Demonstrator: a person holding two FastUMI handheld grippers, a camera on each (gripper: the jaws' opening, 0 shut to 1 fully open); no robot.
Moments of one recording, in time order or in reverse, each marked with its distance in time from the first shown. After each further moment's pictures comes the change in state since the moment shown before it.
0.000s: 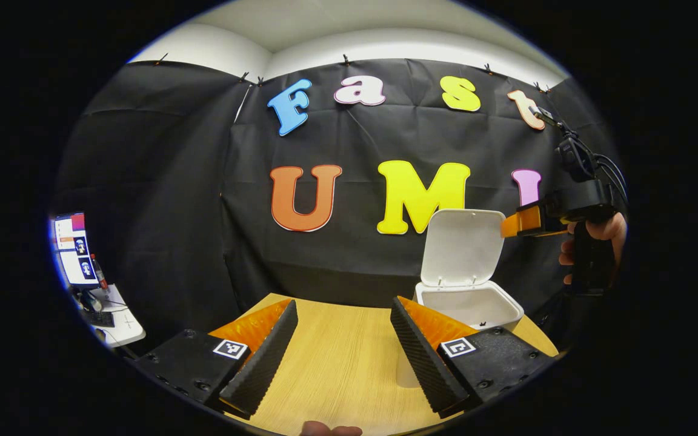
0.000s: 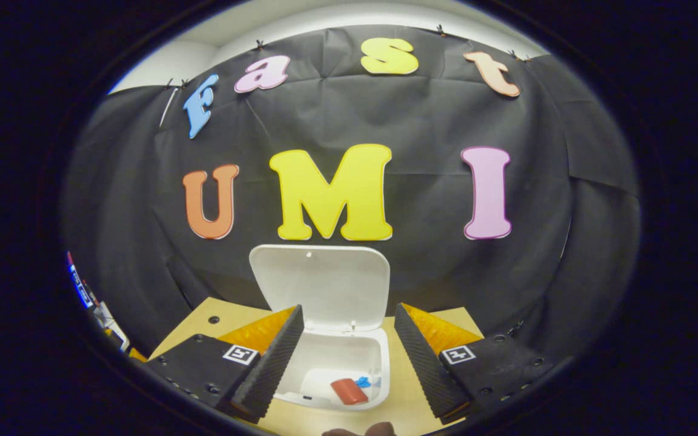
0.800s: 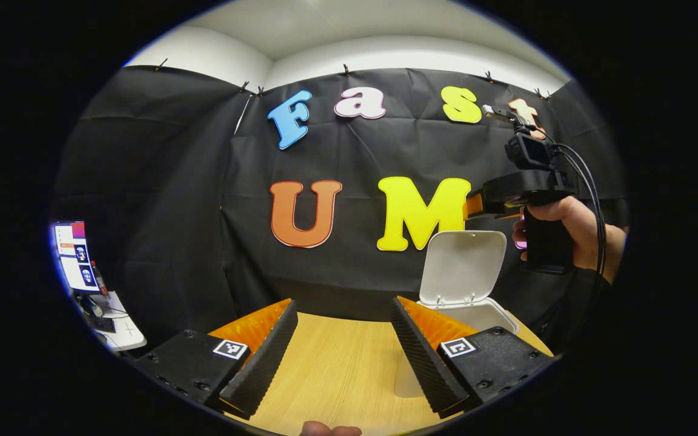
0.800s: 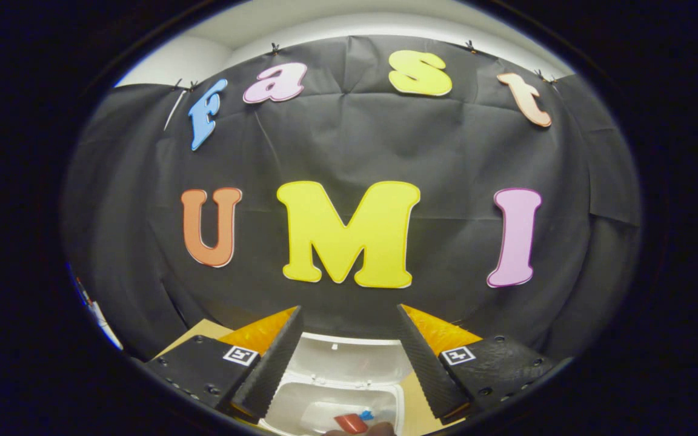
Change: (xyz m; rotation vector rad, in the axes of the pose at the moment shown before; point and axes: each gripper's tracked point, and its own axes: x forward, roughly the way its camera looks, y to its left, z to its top) left arm 0.007 -0.001 0.028 0.005 -0.045 0.012; right arm 0.081 0.043 0.072 -0.059 -0.072 0.023
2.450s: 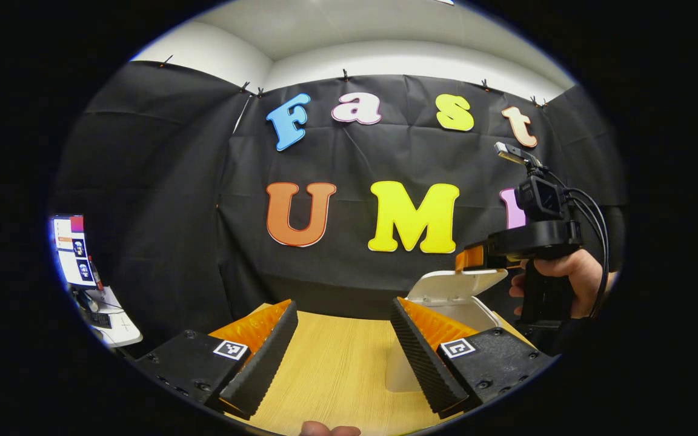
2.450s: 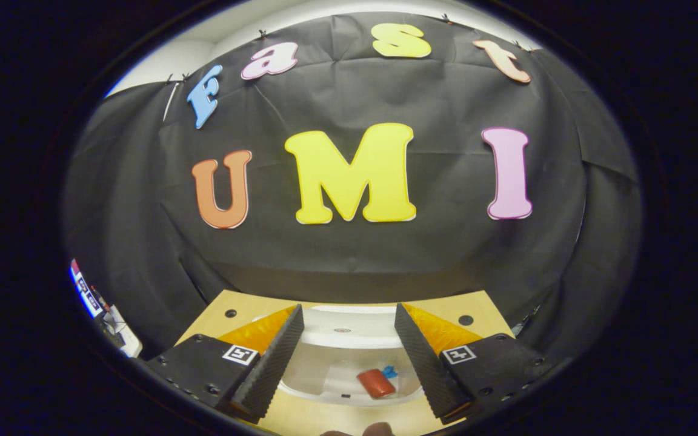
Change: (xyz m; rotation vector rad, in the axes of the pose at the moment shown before) left arm -0.037 -0.003 -0.001 -0.011 0.000 -0.052; right arm -0.080 0.010 -0.118 0.092 0.200 0.024
